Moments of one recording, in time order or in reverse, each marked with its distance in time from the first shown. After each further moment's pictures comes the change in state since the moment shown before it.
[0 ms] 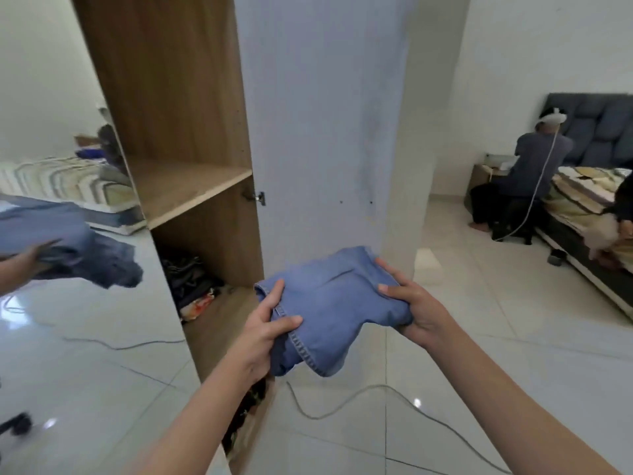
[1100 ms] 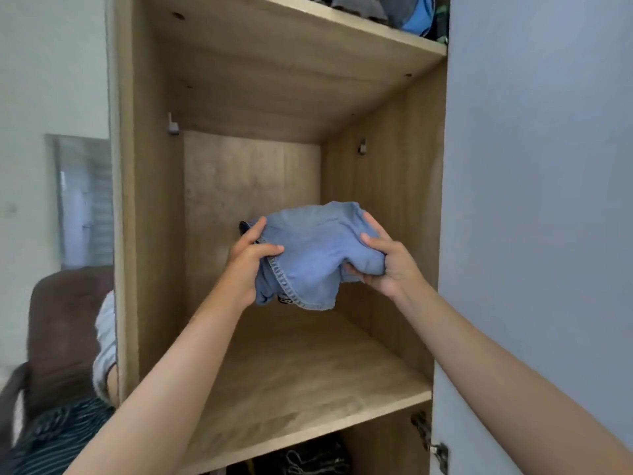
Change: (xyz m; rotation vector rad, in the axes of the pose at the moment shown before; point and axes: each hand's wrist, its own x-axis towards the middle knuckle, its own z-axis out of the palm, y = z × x) left_hand 0.293 0.376 -0.132 0.224 0.874 0.900; right_hand 0.555 -0.152 0.338 0.184 -1.075 0.015
